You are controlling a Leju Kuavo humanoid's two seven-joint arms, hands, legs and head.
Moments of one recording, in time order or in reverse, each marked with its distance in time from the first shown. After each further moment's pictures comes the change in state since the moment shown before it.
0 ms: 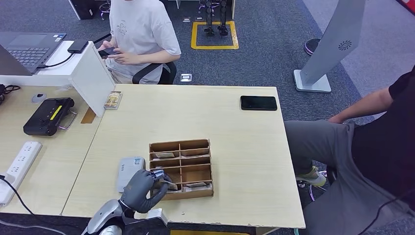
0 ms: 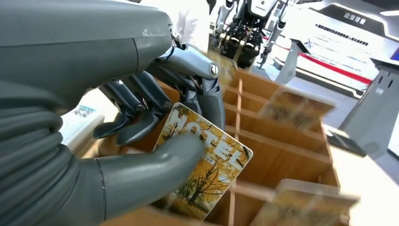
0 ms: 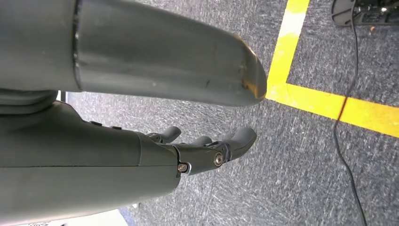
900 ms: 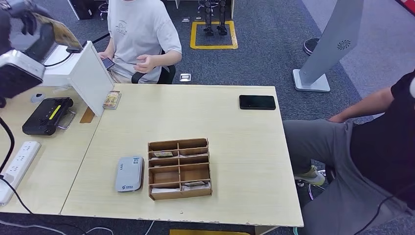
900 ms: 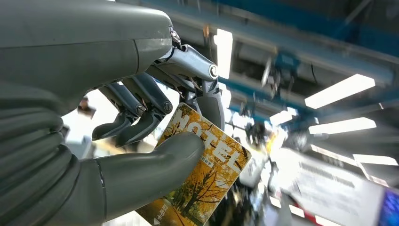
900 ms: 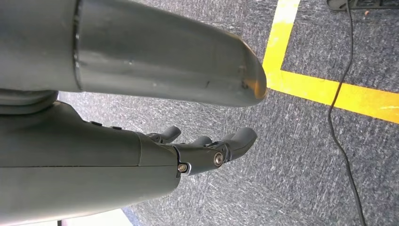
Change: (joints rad) left arm -0.740 0.338 0.309 -0.305 0.268 -0.417 0.212; right arm -0.013 -0.040 0.021 0.087 0.000 -0.086 -0.028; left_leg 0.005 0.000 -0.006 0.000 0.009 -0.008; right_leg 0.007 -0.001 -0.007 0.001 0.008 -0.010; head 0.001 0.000
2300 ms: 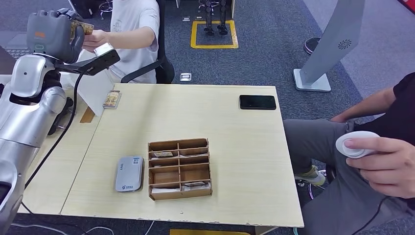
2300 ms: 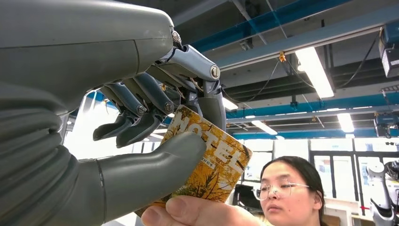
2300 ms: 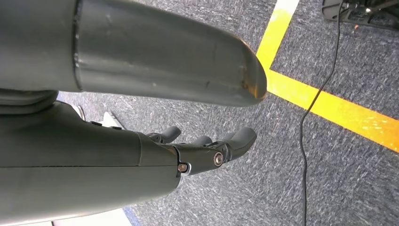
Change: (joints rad) left arm -0.161 -0.257 -0.155 0.649 -0.717 0.354 0.238; right arm -0.072 -0.091 0.168 0.224 0.000 -0.093 0.033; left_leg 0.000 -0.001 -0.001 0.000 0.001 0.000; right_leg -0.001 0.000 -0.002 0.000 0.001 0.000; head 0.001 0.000
